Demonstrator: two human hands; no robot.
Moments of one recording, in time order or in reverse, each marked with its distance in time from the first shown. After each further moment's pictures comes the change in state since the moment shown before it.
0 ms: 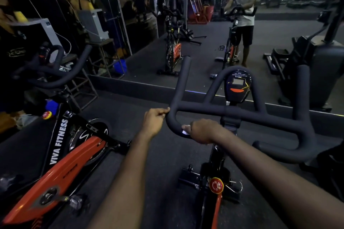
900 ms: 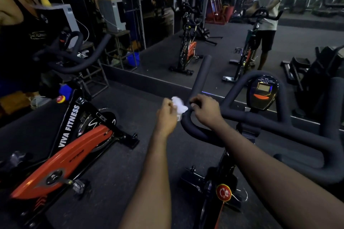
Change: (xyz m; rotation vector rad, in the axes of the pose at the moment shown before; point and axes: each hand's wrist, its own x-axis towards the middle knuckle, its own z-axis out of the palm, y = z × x) left_hand -0.022 0.019 0.001 -0.074 0.272 -0.069; right_hand 0.090 -0.002 0.002 0.625 0.734 -0.019
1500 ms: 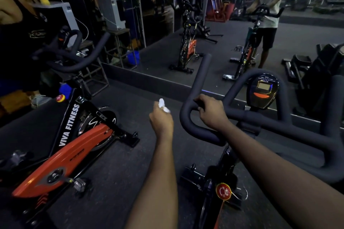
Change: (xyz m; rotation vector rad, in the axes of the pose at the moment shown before) left_hand -0.001 -0.005 0.013 -0.042 0.264 -0.233; right_hand -0.001 0.023 -0.006 -0.240 -0.065 -0.119
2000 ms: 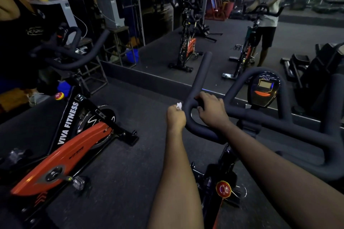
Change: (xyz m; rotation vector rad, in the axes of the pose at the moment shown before) left_hand -0.003 0.000 0.034 -0.093 -0.284 -0.097; right_hand -0.004 -0.002 0.002 -0.105 0.022 -0.032
